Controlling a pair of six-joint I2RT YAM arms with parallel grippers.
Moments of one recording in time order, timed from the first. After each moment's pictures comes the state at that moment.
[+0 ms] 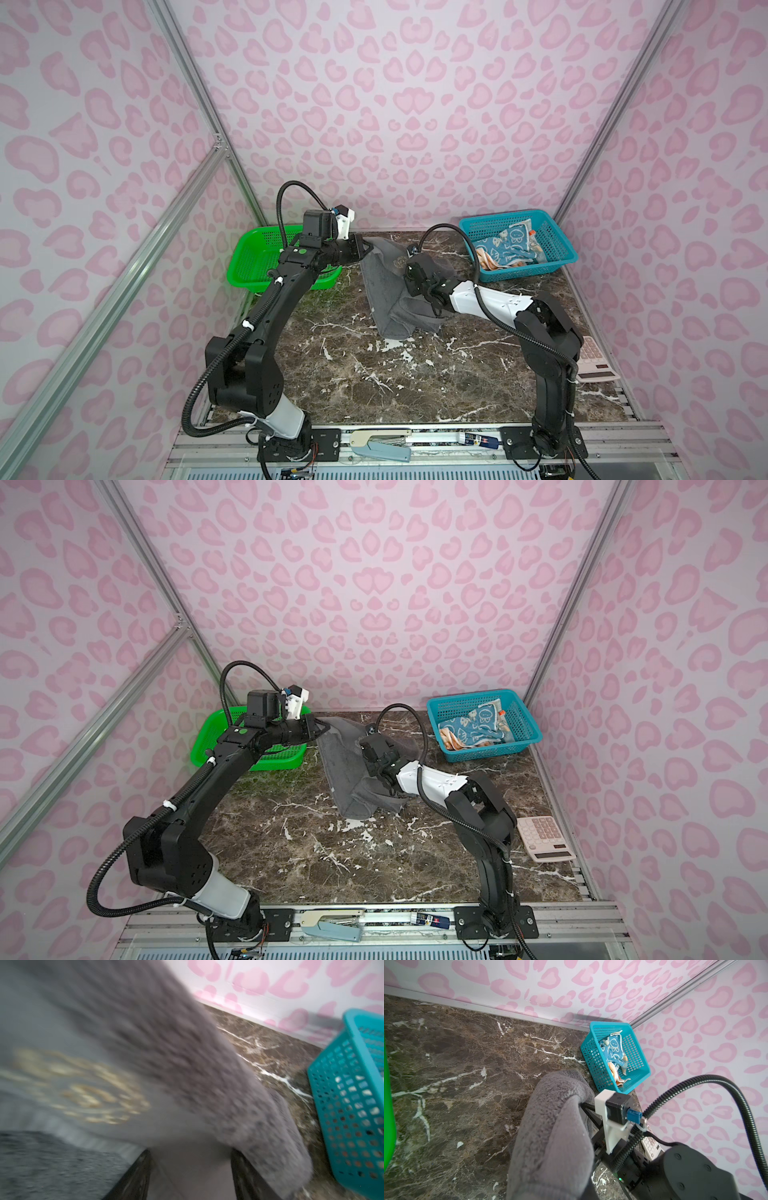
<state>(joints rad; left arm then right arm) -0.21 1.59 1.45 -0.48 0.55 -0.41 0.70 1.95 1.37 -0.18 0.43 0.18</state>
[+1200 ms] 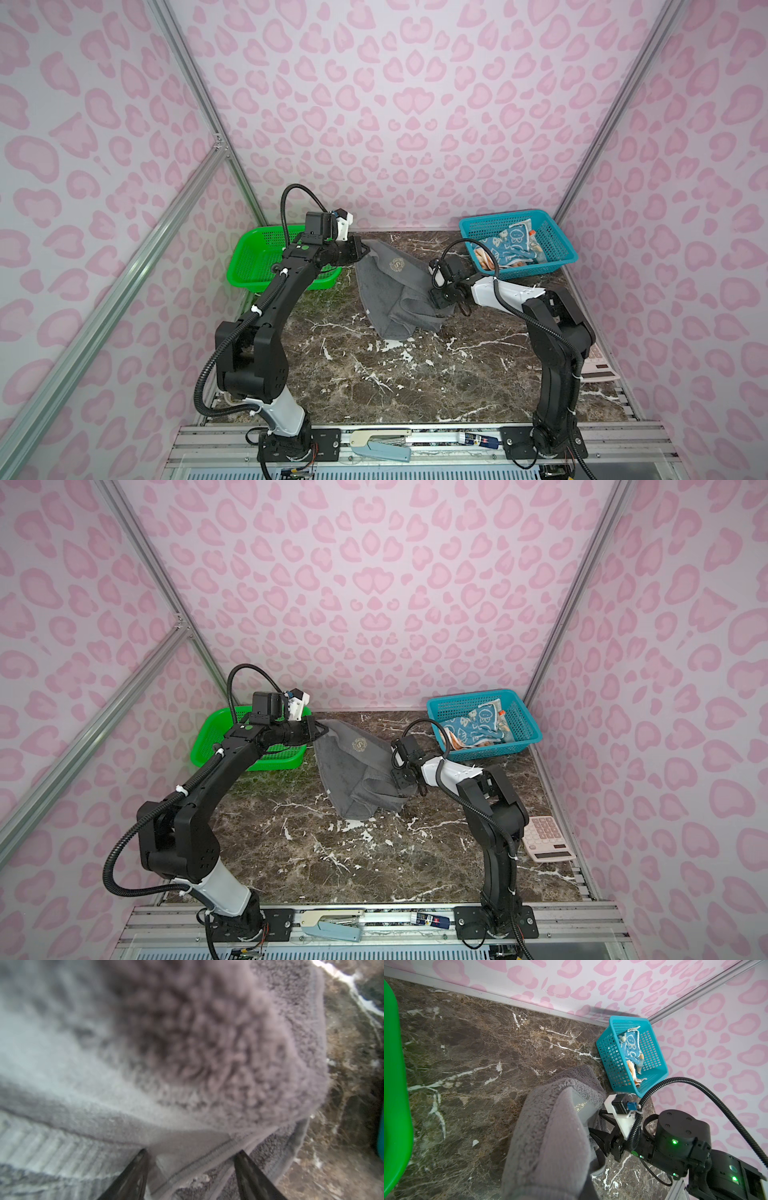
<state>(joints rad) -0.18 1.68 1.47 -0.50 0.54 -0.38 0.50 1.96 1.27 -0.34 0.07 0.00</state>
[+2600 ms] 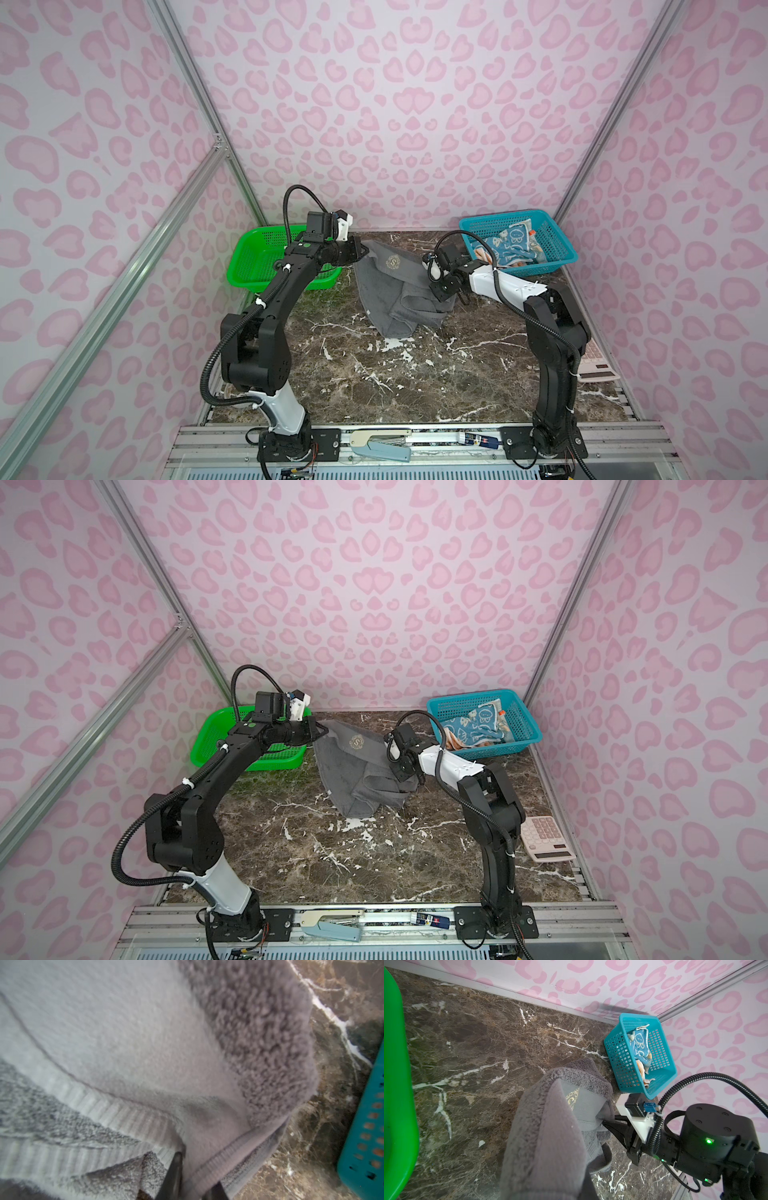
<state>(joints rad) -0.16 1.73 1.50 -0.51 0.54 -0.37 0.50 1.98 1.44 -0.54 0.05 -0.12</state>
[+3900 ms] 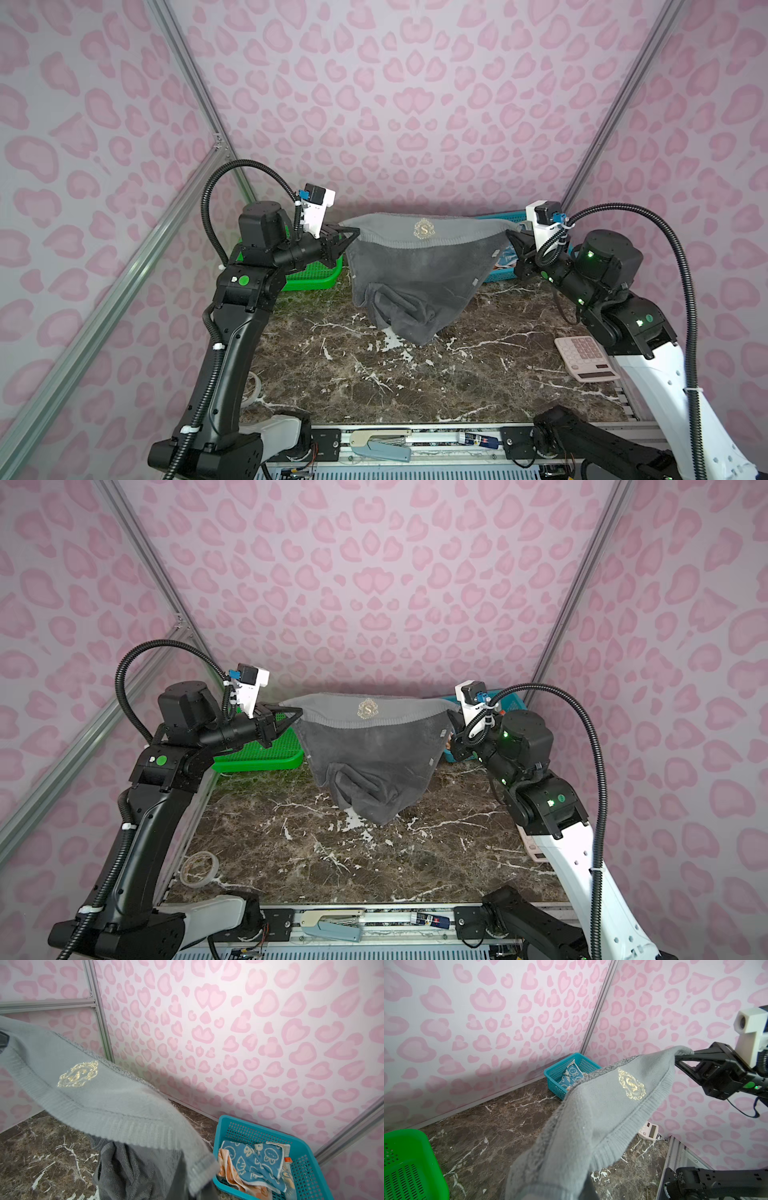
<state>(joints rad) -0.16 1.25 1.57 -0.63 0.70 -0.10 0.39 1.04 1.39 -0.53 -0.03 -0.12</state>
